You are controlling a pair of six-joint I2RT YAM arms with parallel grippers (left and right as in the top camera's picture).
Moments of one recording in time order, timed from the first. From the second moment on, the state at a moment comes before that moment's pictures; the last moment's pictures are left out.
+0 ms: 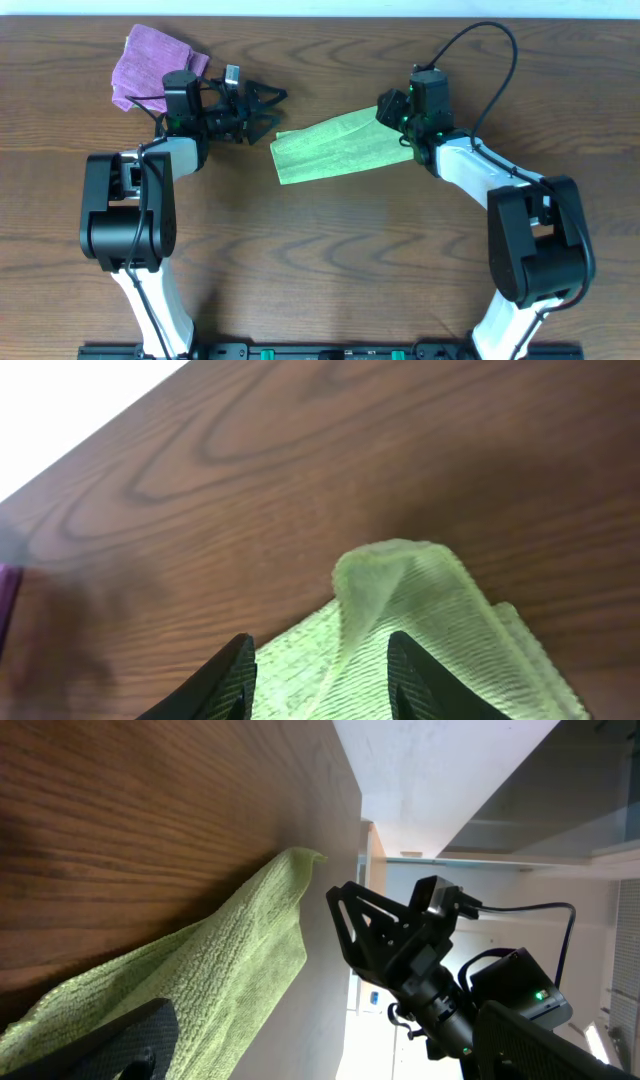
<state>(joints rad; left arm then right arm) 0.00 2.10 1.11 0.50 1.15 -1.07 0.24 1.94 1.13 0.11 -0.05 0.67</state>
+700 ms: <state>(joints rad) 0.00 2.10 1.11 0.50 1.15 -1.07 0.24 2.02 1.18 0.12 -0.02 0.67</state>
